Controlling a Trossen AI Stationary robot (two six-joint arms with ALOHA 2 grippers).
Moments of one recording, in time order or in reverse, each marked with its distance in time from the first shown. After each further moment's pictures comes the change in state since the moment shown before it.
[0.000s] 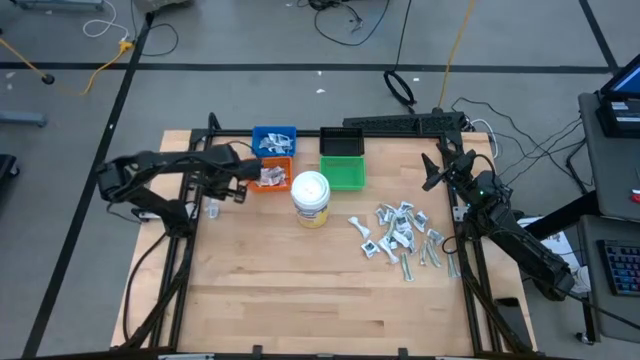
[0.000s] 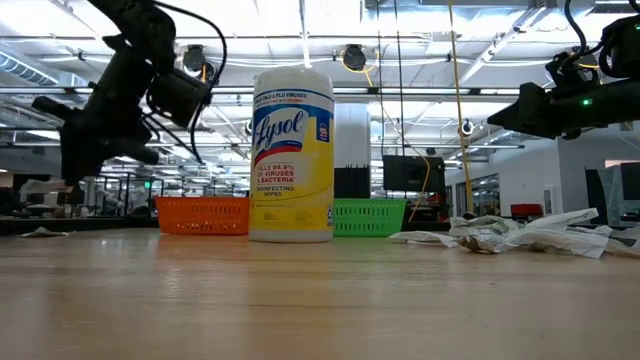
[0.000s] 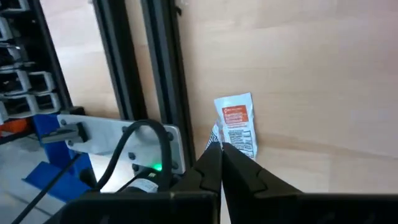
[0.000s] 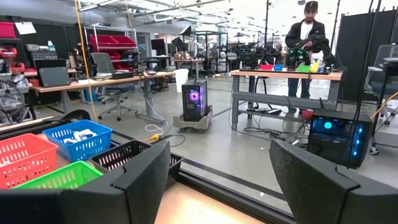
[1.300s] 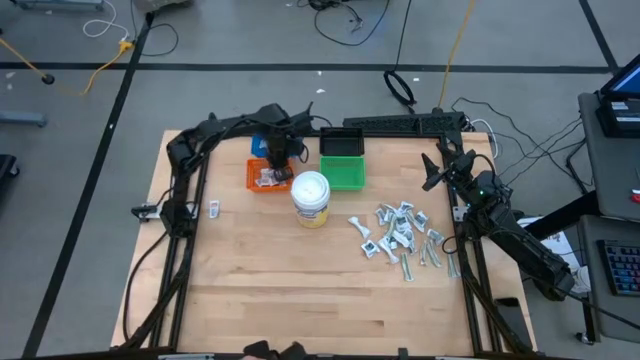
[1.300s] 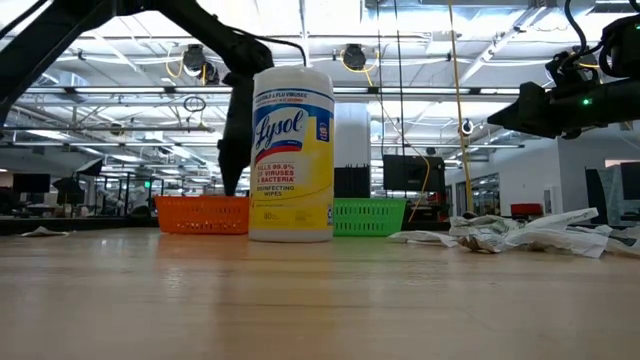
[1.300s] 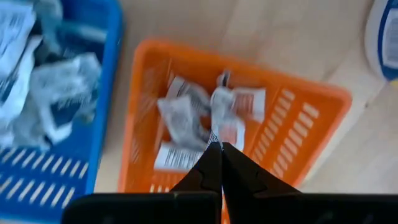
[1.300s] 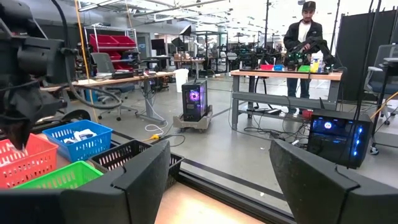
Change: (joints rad) left arm 0.111 0.600 0.783 0.094 0.239 1.283; right arm 0.000 0.000 0.000 0.000 0.000 0.000
